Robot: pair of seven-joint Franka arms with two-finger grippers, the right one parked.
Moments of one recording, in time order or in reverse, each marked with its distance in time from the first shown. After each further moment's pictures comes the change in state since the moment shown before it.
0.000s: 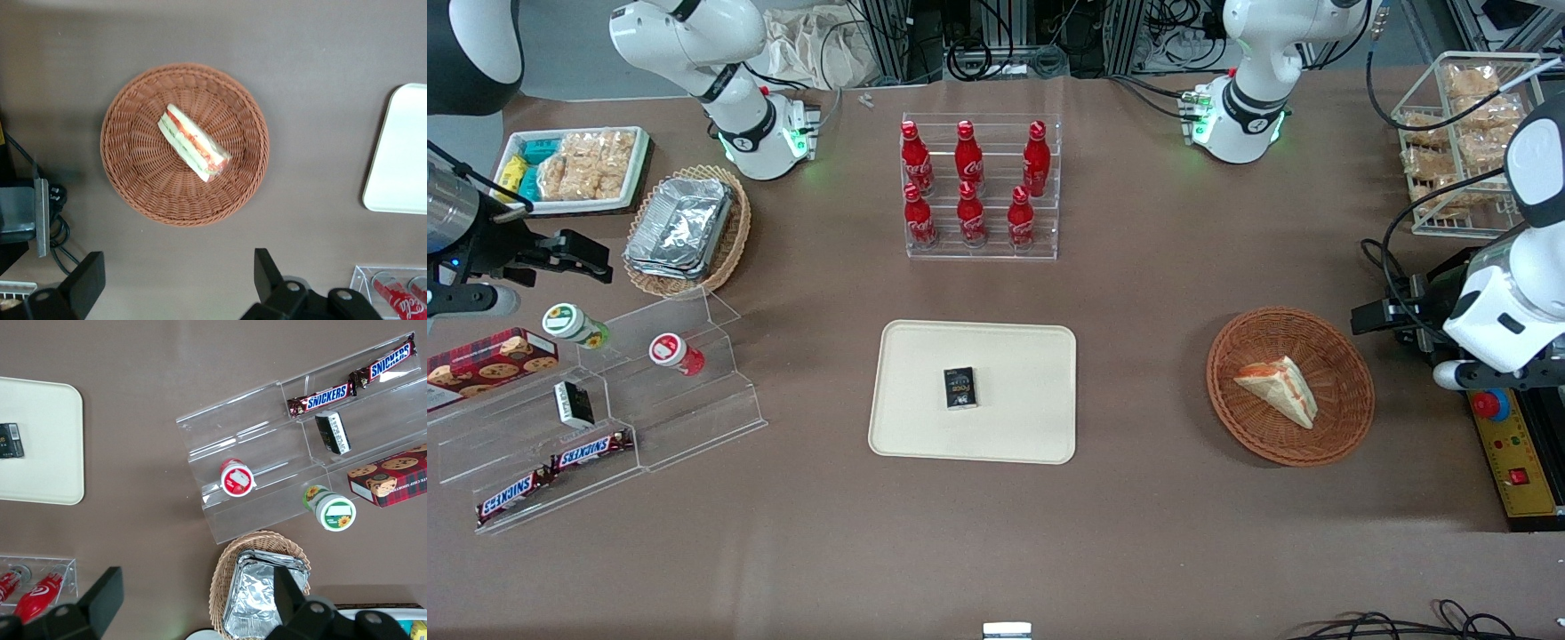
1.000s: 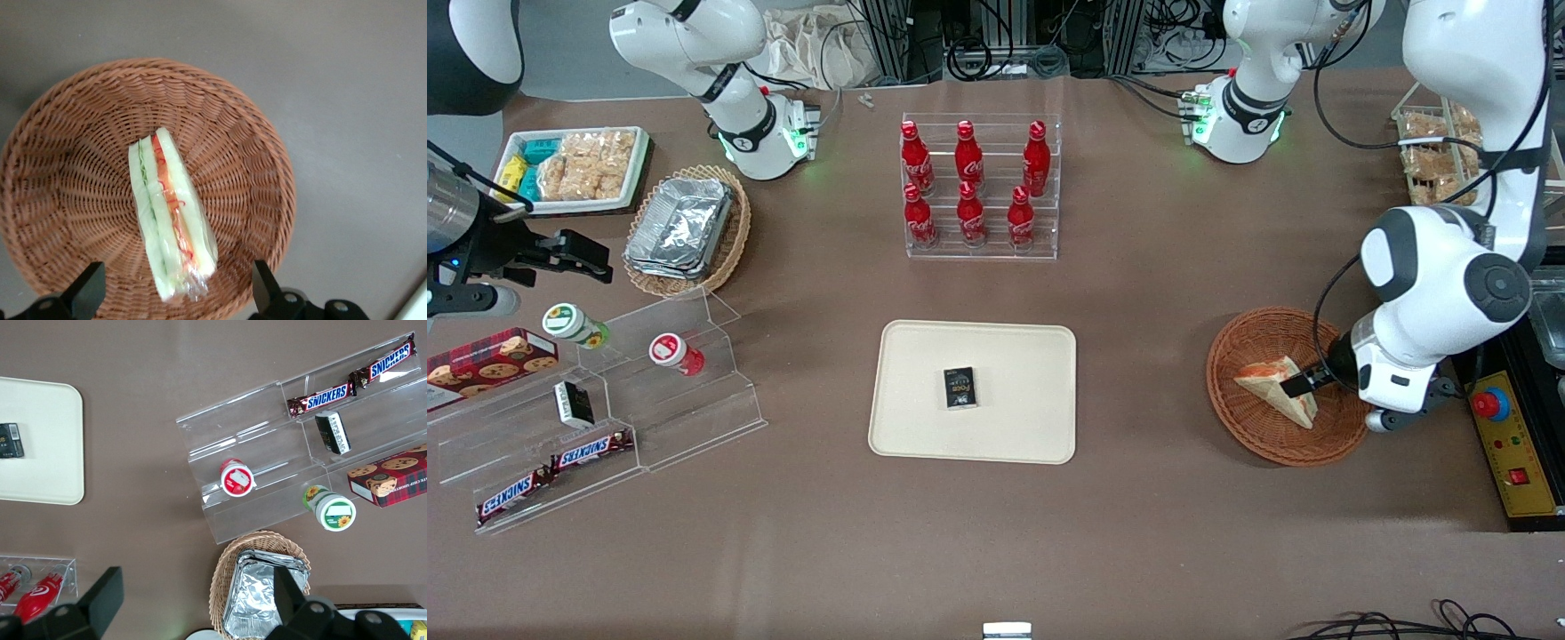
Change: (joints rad) arm 0.001 0.061 -0.001 -0.497 -0.040 0.723 -0.431
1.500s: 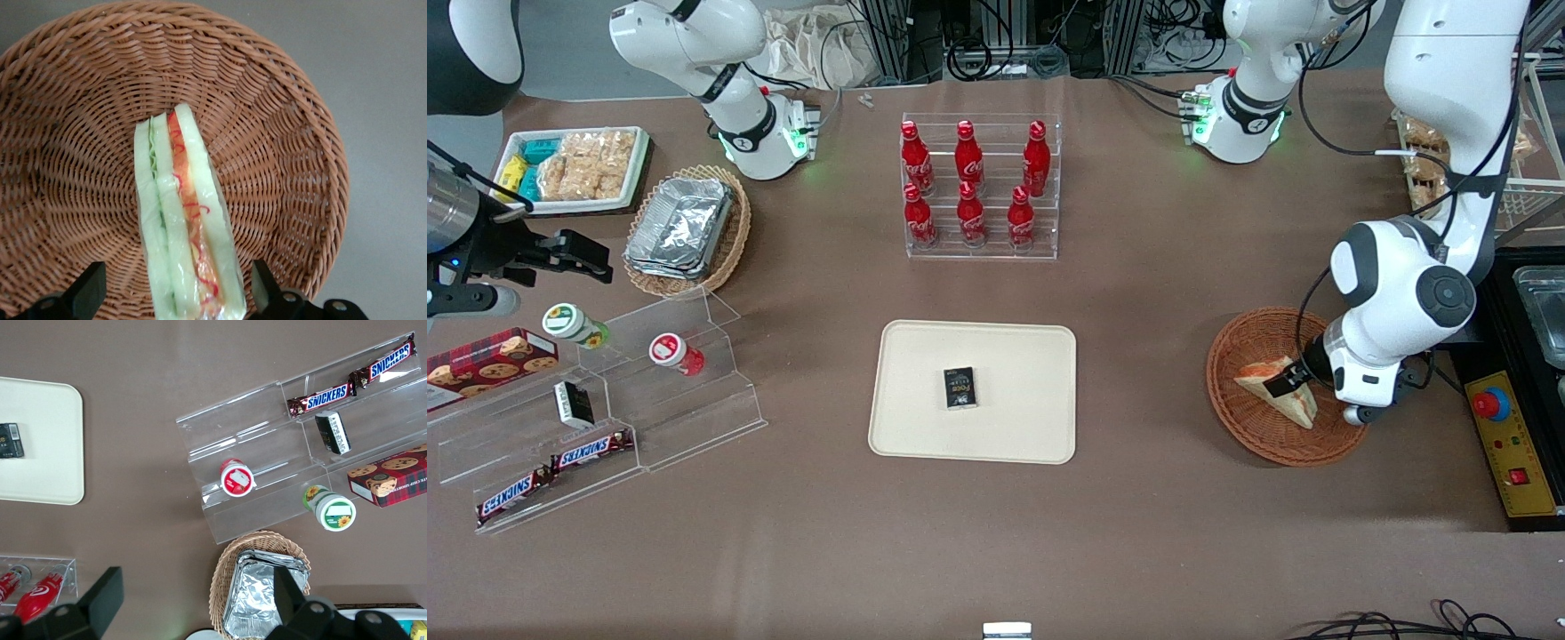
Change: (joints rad) arm 0.001 0.046 0.001 -0.088 -0.002 0.130 -0.089
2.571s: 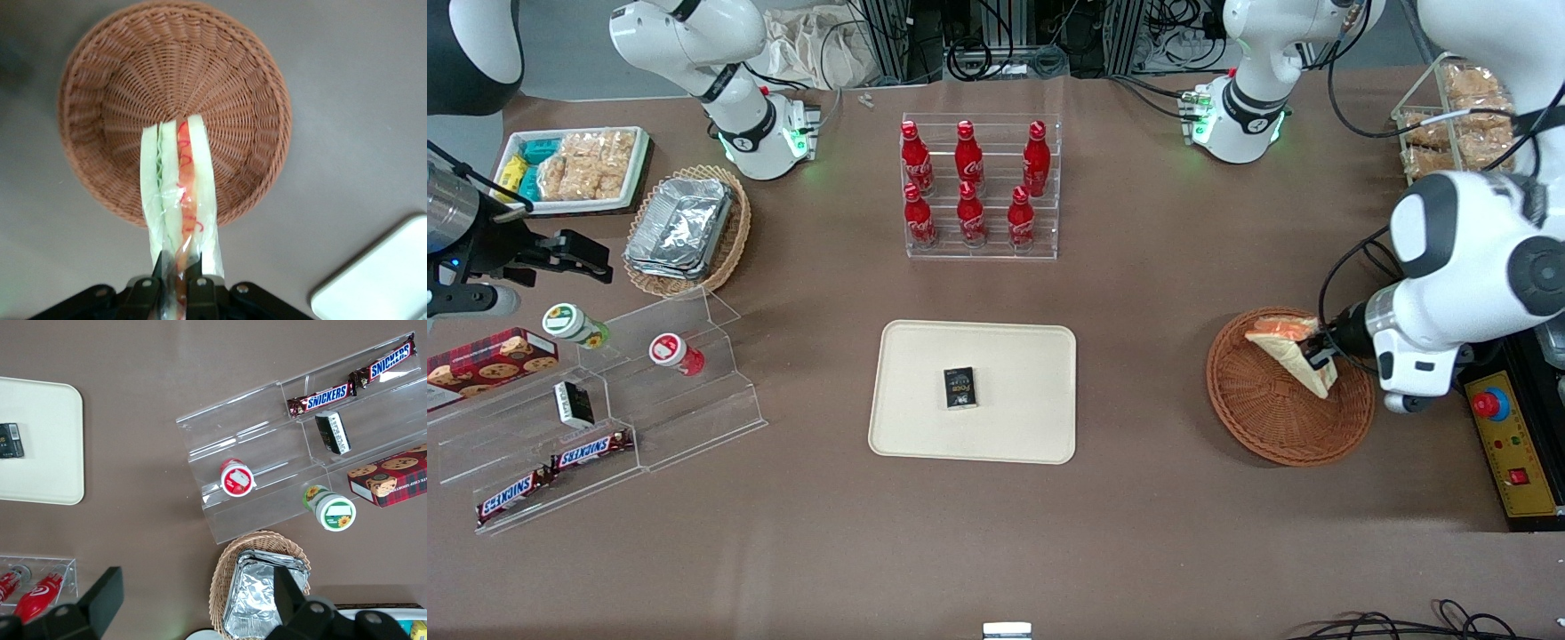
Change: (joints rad) arm -0.006 -0.129 -0.028 0.332 0.000 -0.632 -0.109
